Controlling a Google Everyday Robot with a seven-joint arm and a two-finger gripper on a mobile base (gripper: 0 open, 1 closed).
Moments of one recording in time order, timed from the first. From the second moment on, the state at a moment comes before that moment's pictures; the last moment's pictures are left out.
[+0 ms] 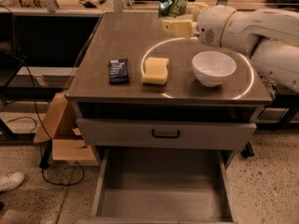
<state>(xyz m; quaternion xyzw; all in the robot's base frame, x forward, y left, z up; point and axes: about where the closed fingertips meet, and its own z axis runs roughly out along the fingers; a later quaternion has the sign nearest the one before) 0.672 -0.071 1.005 -0.34 0.63 0.24 0.66</state>
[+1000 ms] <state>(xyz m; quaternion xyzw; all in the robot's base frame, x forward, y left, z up) 0.637 -0.107 0.964 -0.34 0.69 0.20 0.61</state>
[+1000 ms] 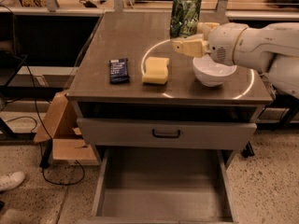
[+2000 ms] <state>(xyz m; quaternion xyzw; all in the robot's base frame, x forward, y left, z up) 0.625 -0.085 0.929 -0.47 0.69 0.21 0.51</state>
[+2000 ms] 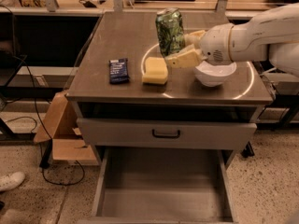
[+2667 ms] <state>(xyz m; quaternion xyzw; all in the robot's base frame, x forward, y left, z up) 0.624 -0.086 0.908 -0.51 0.69 0.19 0.48</state>
